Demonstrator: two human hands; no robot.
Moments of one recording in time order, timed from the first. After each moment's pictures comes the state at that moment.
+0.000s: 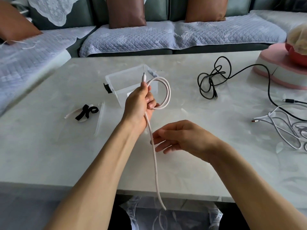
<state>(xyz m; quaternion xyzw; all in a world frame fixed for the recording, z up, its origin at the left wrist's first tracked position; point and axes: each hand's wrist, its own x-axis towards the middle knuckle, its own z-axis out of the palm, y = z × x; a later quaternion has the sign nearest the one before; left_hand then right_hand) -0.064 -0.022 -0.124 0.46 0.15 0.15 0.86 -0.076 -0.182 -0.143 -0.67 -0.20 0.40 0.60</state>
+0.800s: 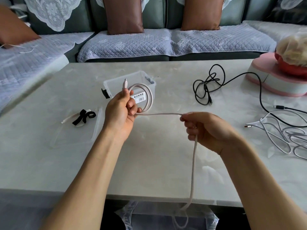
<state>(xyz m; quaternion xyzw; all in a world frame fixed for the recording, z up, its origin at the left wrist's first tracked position) -0.079 0.004 -0.122 0.49 0.15 0.20 0.84 -0.048 -0.213 -0.125 -0.61 -0.02 0.33 0.72</state>
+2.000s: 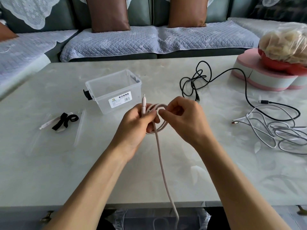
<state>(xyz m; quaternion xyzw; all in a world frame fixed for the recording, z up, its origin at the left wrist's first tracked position) -0.093 -0.052 -0.139 0.68 0.08 0.09 0.72 -0.048 -0.193 -0.131 -0.84 -0.15 -0.06 0.52</state>
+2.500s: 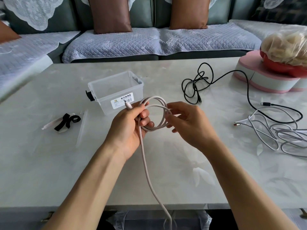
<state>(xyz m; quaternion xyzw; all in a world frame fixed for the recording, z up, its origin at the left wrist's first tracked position) -0.093 -0.046 -0.122 0.47 0.14 0.06 0.87 -0.050 -0.199 -0.134 -0.82 -0.17 0.01 0.55</state>
